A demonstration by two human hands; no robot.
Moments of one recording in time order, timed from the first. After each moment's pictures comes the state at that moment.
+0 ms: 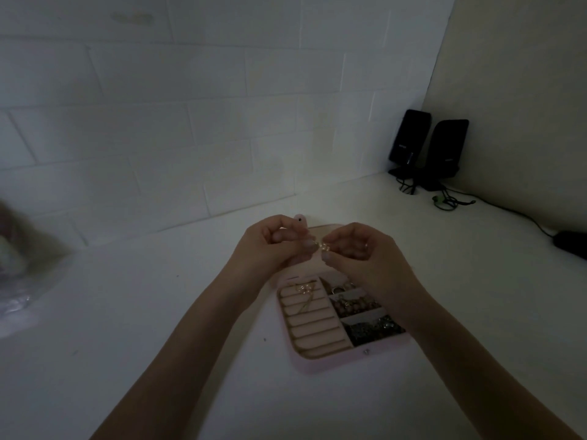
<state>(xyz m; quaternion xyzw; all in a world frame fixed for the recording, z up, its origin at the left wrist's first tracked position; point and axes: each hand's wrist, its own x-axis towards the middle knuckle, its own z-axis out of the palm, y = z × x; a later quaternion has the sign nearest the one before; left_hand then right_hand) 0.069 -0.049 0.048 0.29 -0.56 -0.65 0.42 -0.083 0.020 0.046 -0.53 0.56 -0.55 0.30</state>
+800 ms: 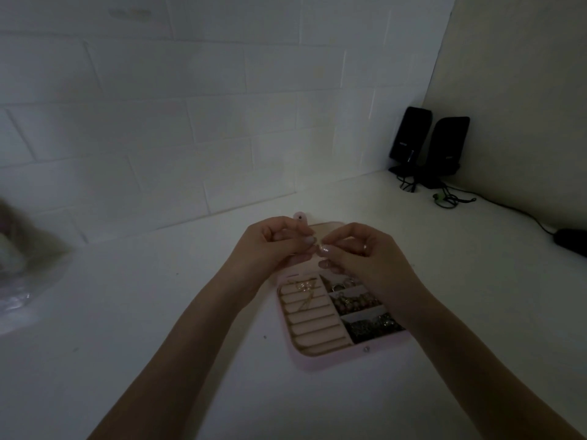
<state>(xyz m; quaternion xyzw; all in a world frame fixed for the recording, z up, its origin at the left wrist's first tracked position) 0.070 -0.050 0.049 0.30 -0.57 -0.65 0.39 -0.081 0.021 0.047 -0.49 0.55 -0.56 0.37</state>
